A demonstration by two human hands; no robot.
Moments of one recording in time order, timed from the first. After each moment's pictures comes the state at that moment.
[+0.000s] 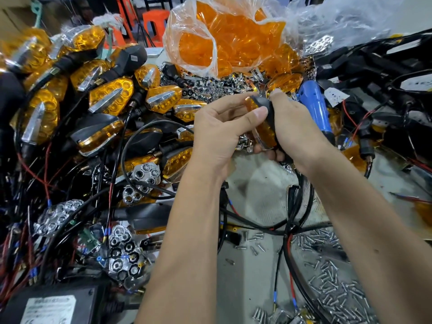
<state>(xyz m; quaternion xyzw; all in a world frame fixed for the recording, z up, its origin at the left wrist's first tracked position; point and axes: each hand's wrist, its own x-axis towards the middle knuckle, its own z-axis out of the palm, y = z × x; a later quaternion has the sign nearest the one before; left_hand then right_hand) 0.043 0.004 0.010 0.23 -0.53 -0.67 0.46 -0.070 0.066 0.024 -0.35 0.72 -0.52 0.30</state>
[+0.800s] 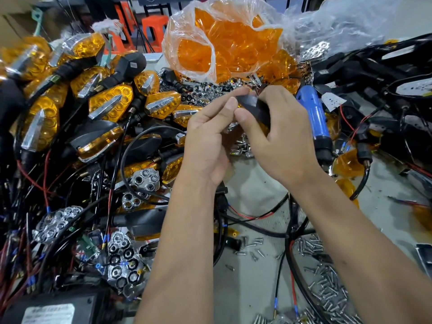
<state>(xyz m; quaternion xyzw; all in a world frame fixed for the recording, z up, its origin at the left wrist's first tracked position) 0.053 -0.002 0.013 0.18 -0.49 -0.73 0.45 -0.057 0.068 0.012 -0.57 0.66 -0.48 -0.13</state>
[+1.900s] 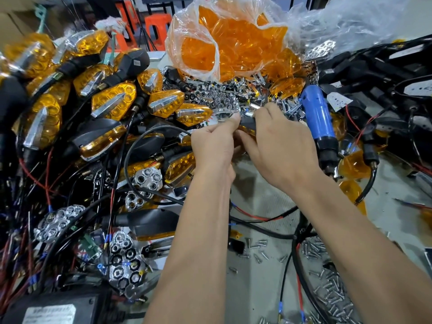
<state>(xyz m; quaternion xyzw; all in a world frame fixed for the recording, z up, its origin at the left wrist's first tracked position) 0.032 -0.002 0.002 0.46 -0.39 -0.67 0.44 -0.056 0.065 0.000 -0.58 0.77 -0.16 -0.21</state>
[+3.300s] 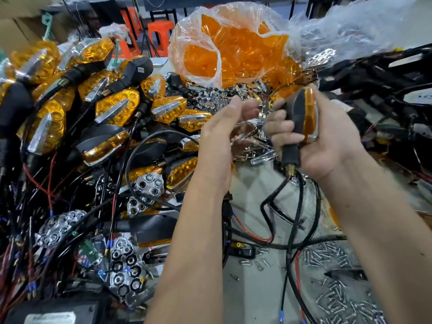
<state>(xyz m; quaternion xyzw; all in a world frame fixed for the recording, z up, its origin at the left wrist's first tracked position) 0.048 0.001 0.012 0.27 -0.55 -0.67 0.42 -0.090 0.073 0.042 -0.11 0.28 -0.70 0.65</state>
